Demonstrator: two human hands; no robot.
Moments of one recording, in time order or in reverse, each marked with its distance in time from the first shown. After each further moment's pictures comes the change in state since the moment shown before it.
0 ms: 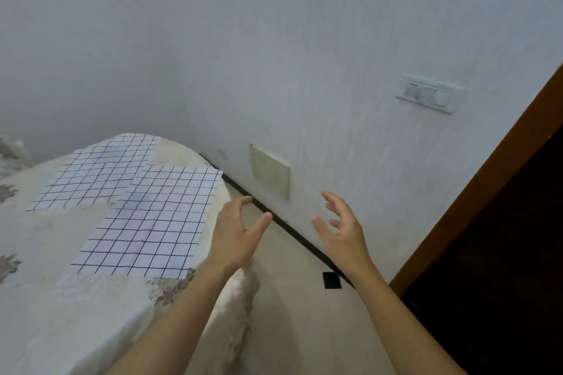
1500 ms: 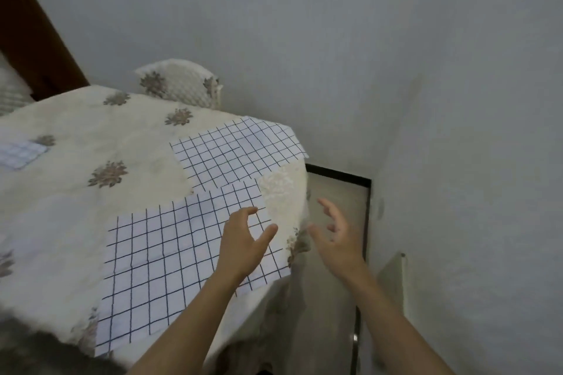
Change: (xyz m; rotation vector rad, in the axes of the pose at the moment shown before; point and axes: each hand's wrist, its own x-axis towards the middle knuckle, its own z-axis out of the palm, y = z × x) left_hand 0.410 -0.138 0.012 0.156 0.863 -0.767; right_hand 0.561 0.004 0.308 0.062 -1.089 -0.306
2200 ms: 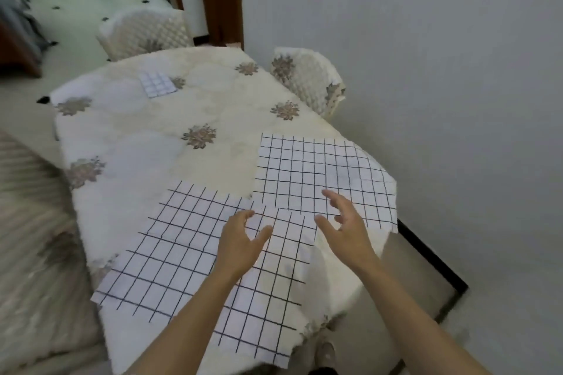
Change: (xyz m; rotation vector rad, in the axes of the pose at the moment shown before) left_hand 0.117 -0.057 -0.008 -0.186 0.449 -0.473; right_hand 0.251 -0.010 0.104 -0.152 -0.649 -0.294
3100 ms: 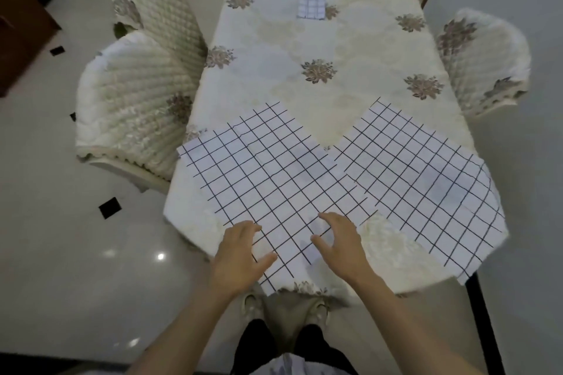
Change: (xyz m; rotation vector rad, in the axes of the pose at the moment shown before) left_hand -0.157 -0.066 0.065 0.284 0.272 -0.332; right_hand 0.000 0.110 0.061 -0.372 -0.715 -0.316
